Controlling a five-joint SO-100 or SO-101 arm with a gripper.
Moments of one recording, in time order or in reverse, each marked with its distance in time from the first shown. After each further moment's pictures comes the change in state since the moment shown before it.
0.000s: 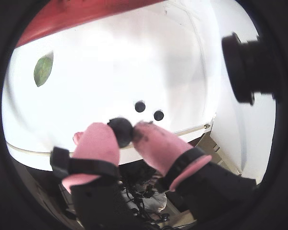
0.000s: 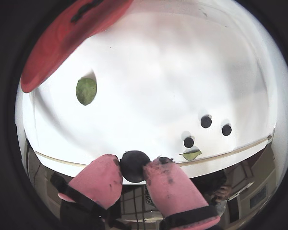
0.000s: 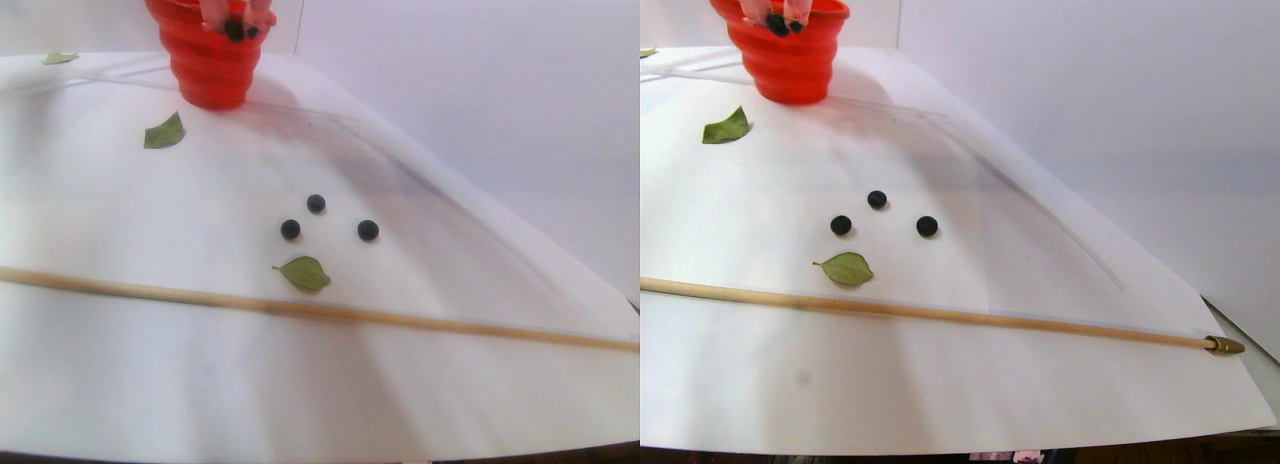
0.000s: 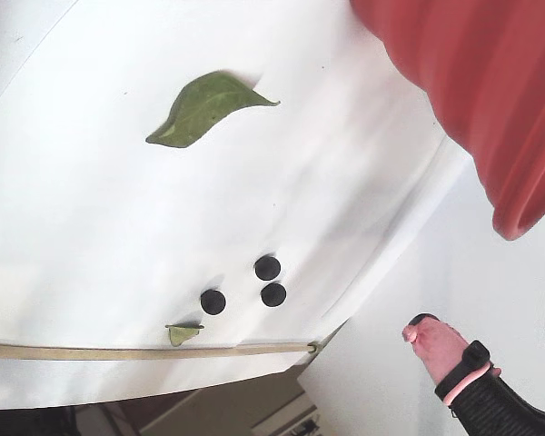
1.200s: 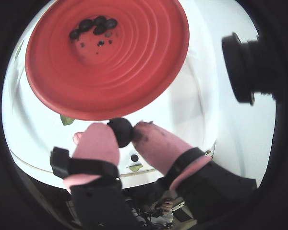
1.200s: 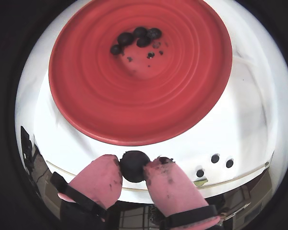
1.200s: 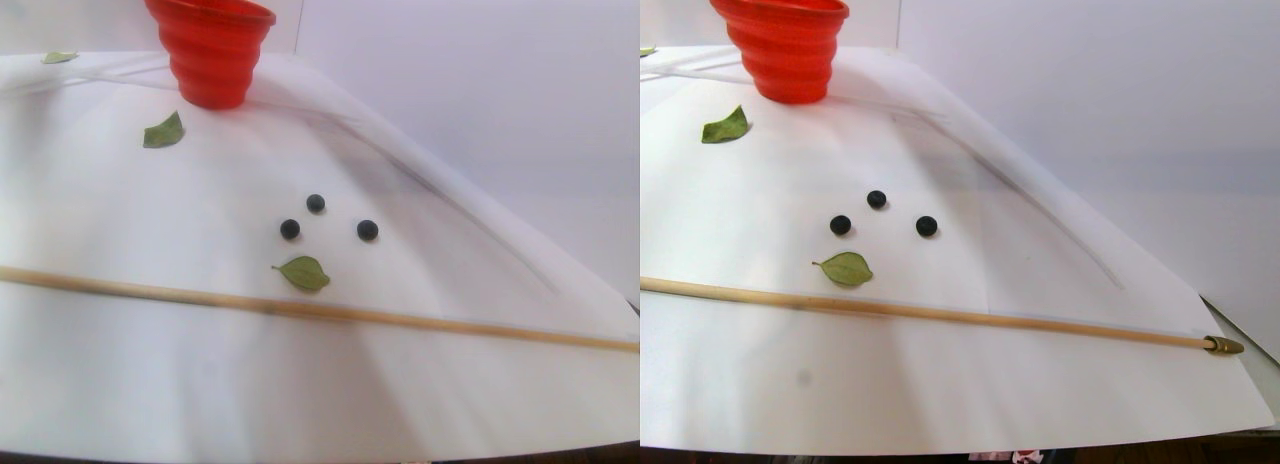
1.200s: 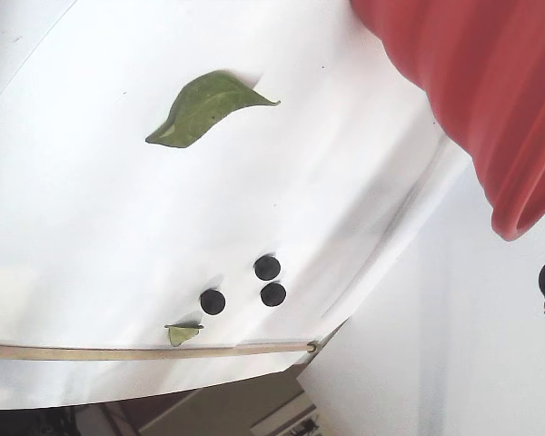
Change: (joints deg) arm -5.4 0.0 -9.4 -3.0 0.6
